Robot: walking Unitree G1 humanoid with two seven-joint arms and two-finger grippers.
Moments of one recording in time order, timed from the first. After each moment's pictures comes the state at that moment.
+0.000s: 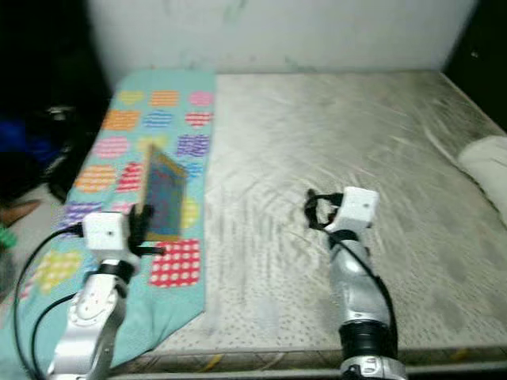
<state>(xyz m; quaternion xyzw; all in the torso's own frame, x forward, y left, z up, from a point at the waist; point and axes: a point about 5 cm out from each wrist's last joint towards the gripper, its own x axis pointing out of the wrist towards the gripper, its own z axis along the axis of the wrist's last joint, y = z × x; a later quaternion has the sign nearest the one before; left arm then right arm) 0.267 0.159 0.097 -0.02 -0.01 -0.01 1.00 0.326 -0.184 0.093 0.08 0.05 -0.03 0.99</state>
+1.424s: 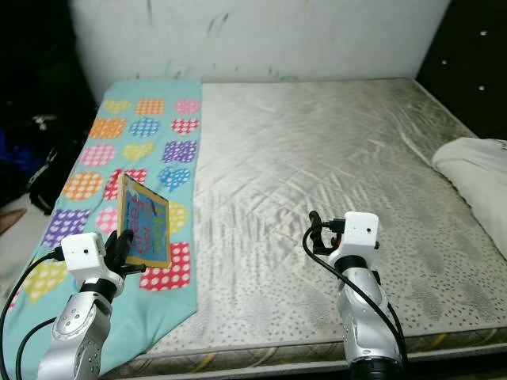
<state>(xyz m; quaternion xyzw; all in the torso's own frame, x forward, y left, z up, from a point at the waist) 0.256 0.187 0.063 -0.09 0.06 0.03 0.99 0.292 -0.193 0.075 0.03 0.05 -0.02 1.00</state>
